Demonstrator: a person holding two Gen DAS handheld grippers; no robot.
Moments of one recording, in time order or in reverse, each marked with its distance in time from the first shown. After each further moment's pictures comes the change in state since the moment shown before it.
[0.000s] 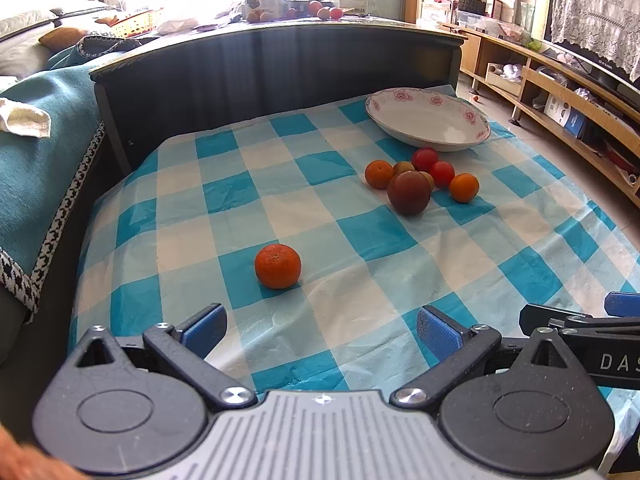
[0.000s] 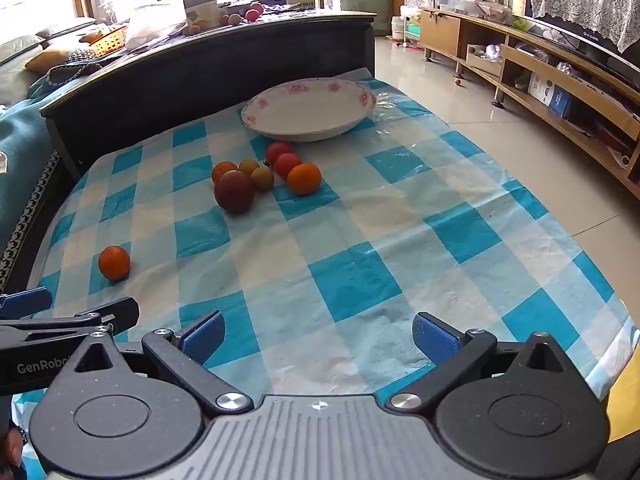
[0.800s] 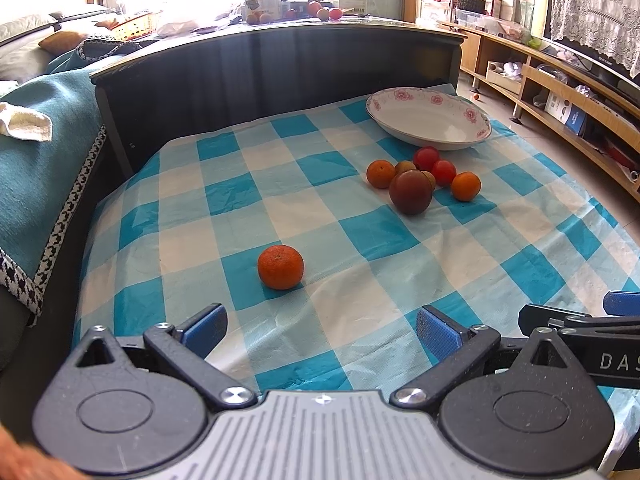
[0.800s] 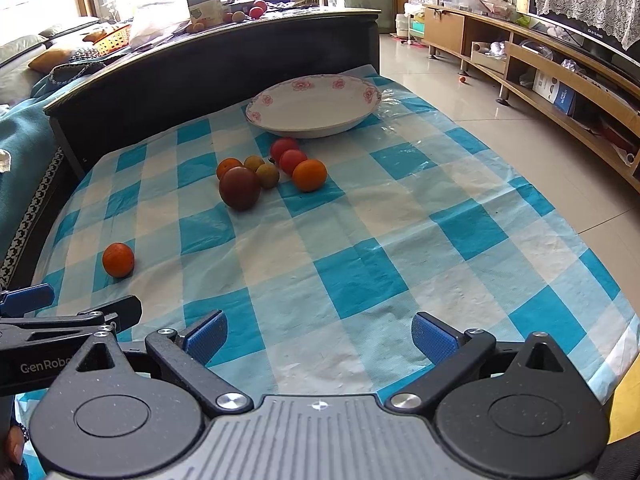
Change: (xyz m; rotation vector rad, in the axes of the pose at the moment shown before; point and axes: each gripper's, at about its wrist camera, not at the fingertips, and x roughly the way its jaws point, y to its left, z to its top) left arm 0.000 0.000 -0.001 0.007 -0.004 0.007; right arm 0.001 0.000 -0.001 0.004 0.005 0.013
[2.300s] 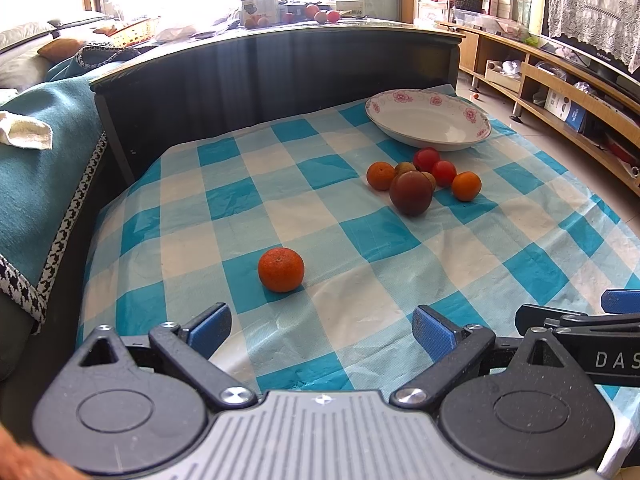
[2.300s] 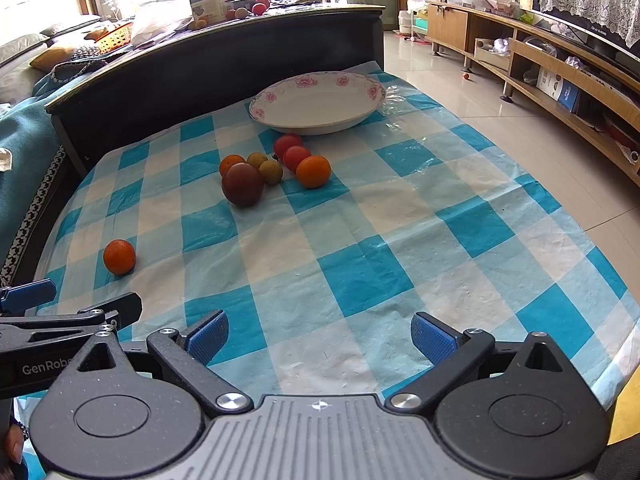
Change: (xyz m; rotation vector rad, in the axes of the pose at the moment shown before) left arm -0.001 -0.001 0.002 0.014 -0.004 0.007; right arm 0.003 0.002 0.000 0.003 0.009 0.007
